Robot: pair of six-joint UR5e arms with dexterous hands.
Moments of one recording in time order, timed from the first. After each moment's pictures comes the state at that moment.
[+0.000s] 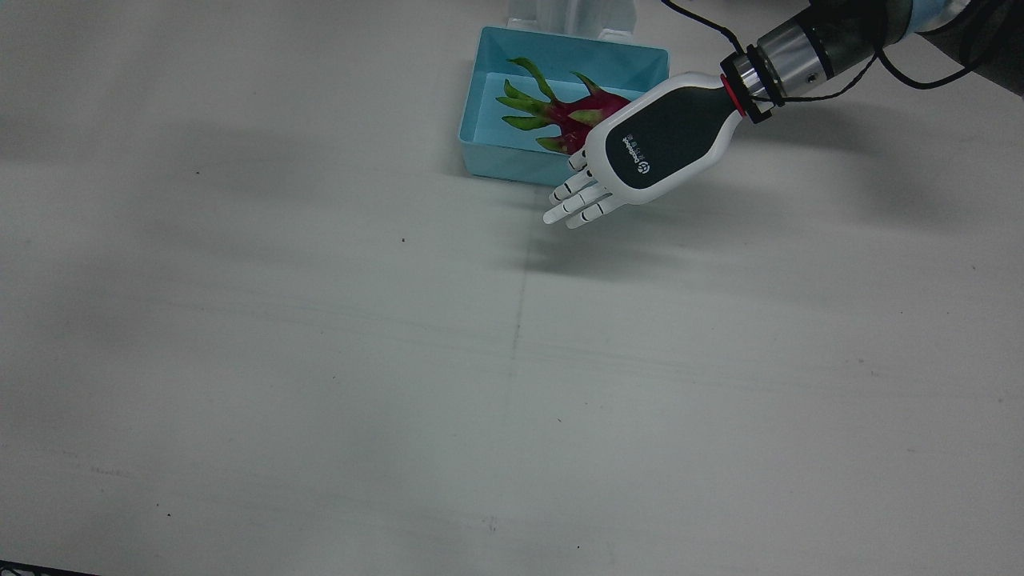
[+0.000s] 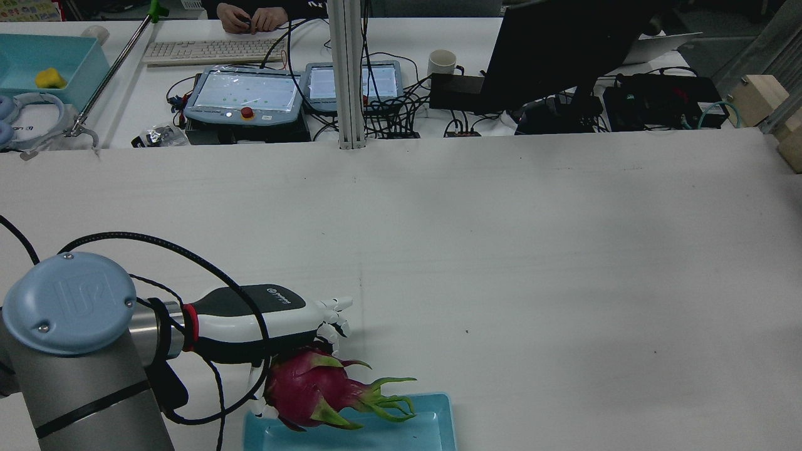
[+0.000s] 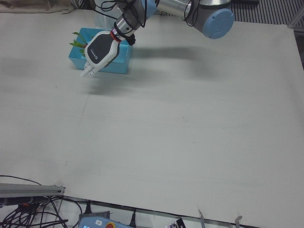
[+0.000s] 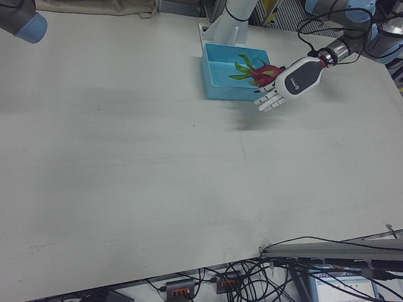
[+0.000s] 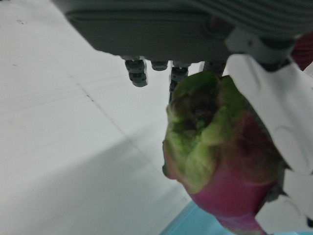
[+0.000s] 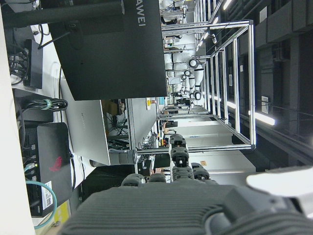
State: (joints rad) left arm -0.57 -2.26 -2.03 1.09 1.80 1.54; right arm 1.51 -1.55 1.57 -3.30 -1.46 0.11
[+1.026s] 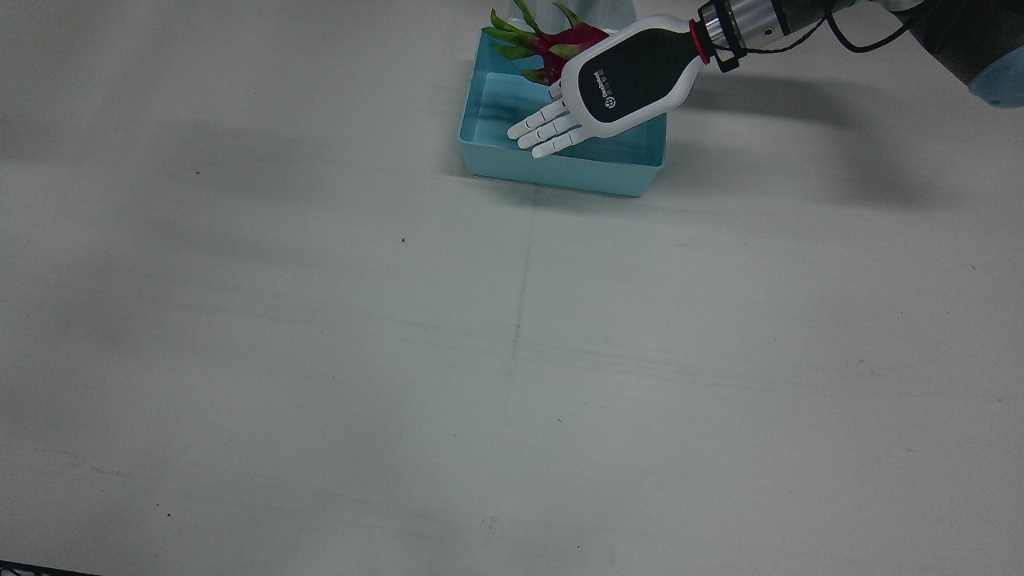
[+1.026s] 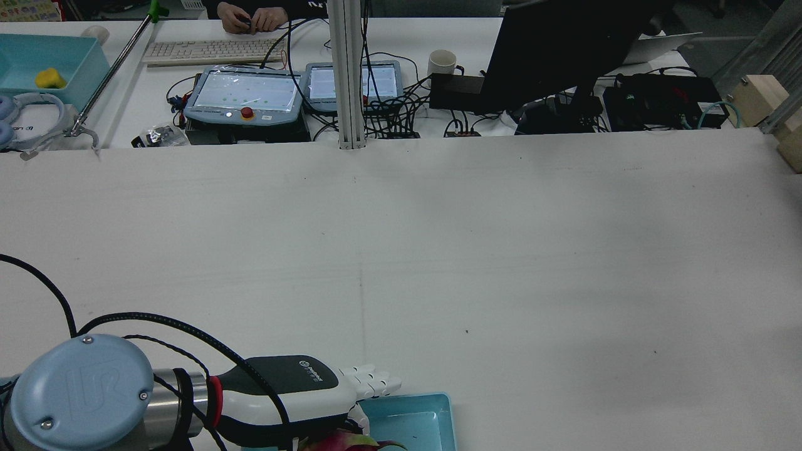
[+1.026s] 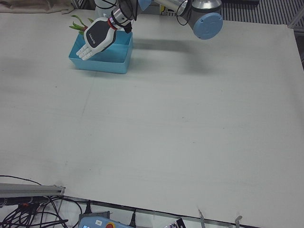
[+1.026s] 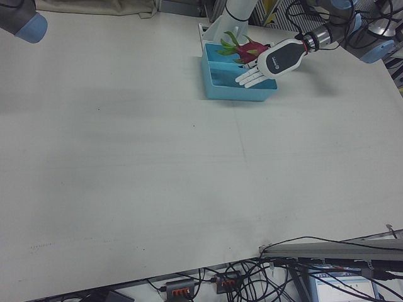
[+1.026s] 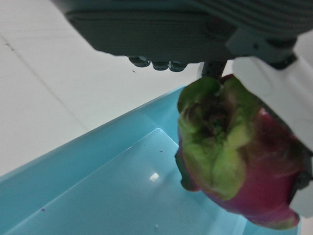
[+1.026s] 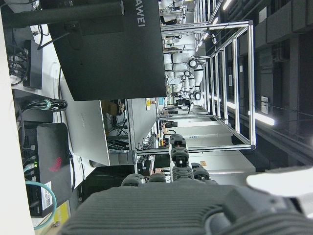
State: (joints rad) left arm -0.41 -2.26 -2.11 1.12 1.79 1.53; right arm 1.51 -1.55 1.57 -3.30 -1.46 0.11
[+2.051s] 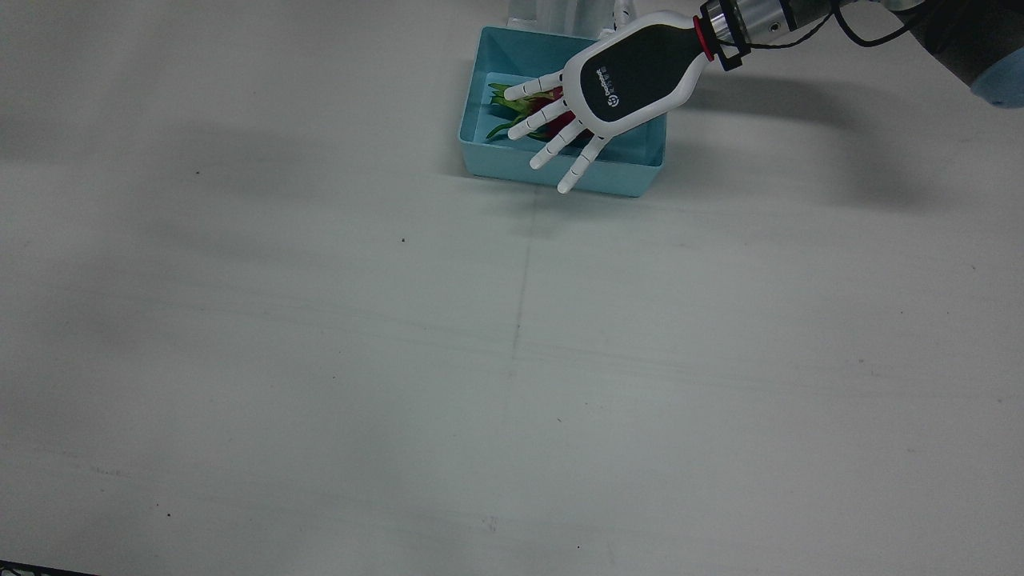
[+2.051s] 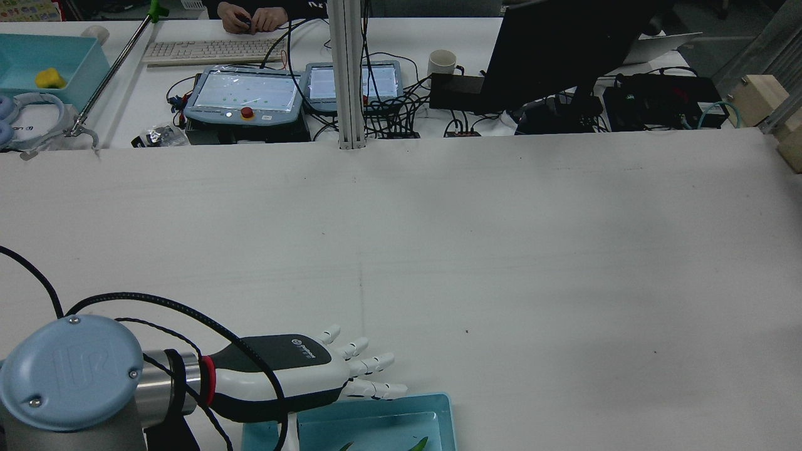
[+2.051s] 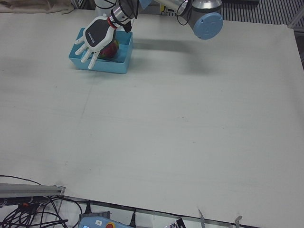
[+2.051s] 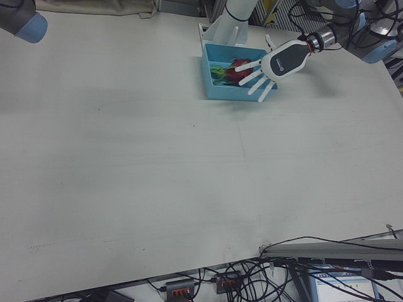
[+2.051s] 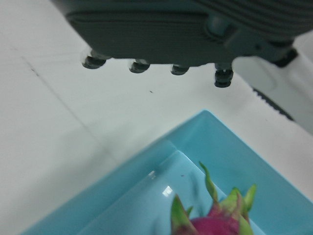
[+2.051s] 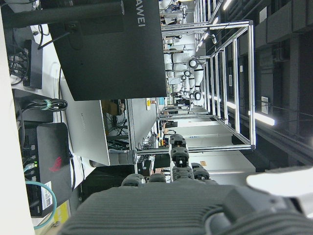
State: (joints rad) left arm -0.44 -2.27 -2.11 1.13 1.77 1.53; right arm 1.51 -1.55 1.57 -3.30 -1.46 0.11
